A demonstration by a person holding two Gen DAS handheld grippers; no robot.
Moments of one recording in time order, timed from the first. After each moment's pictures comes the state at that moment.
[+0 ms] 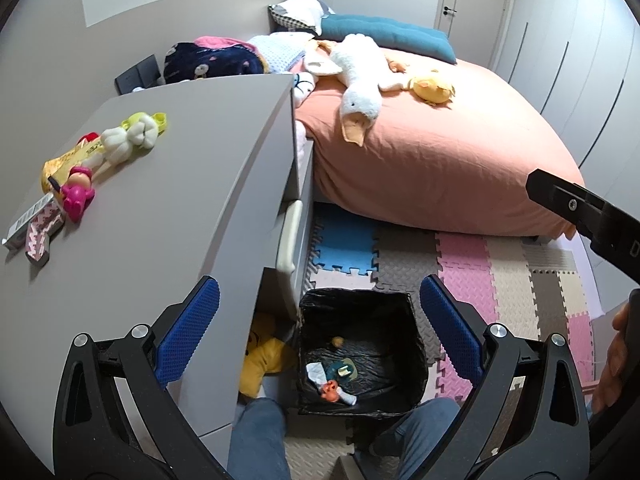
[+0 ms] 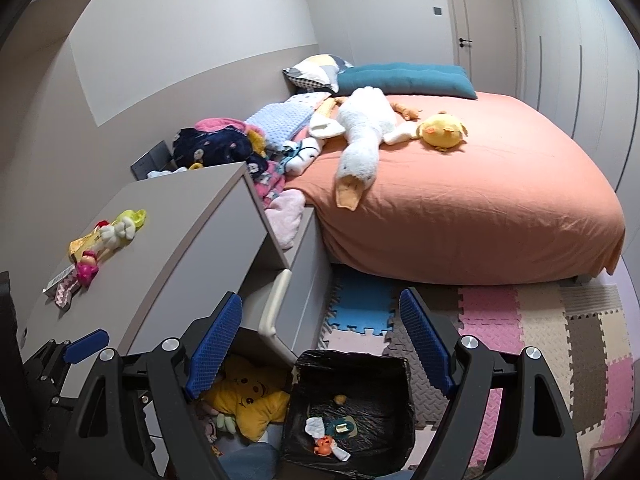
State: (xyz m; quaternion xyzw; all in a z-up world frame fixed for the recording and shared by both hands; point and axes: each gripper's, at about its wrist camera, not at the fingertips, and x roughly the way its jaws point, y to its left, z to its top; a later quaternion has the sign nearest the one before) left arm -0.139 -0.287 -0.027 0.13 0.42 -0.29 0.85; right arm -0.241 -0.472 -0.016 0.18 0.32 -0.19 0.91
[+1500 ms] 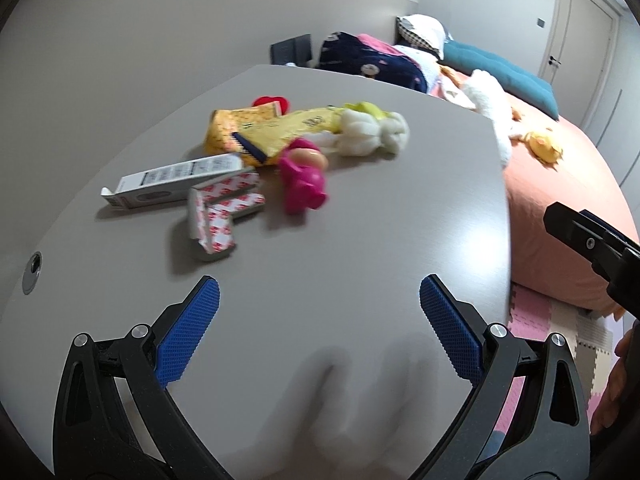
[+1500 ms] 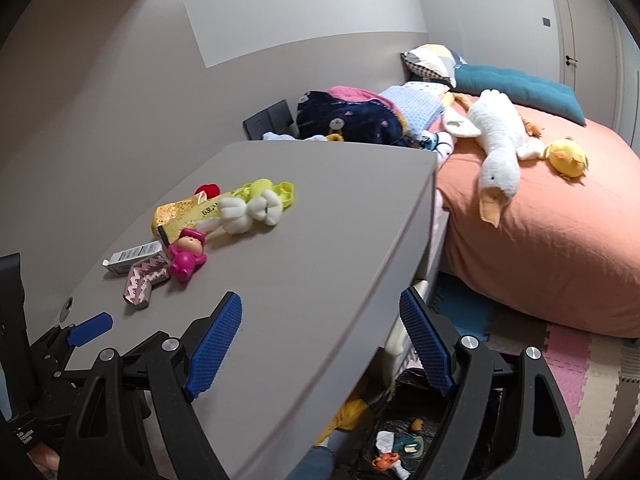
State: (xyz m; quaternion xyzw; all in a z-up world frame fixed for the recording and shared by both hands) left arm -0.027 -0.116 -0.019 0.06 0.42 -0.13 0.90; right arm -0.080 -0.328 -0.015 0.14 0.34 -0.03 0.93
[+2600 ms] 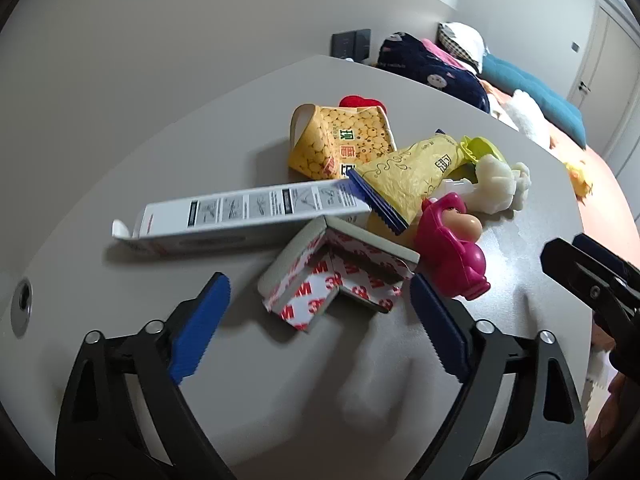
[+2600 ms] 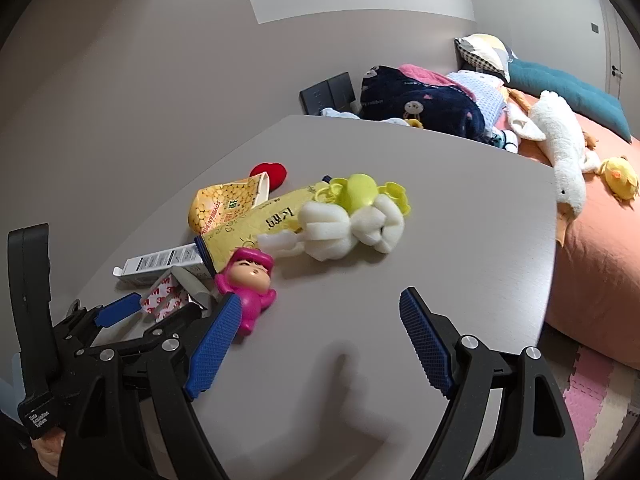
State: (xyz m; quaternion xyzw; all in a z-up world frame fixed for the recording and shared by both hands) left arm 0.069 -0.053 -0.039 0.03 0.44 -0.10 0.89; right arm 0.023 -0.246 -0.029 0.12 0.38 0.04 0.92
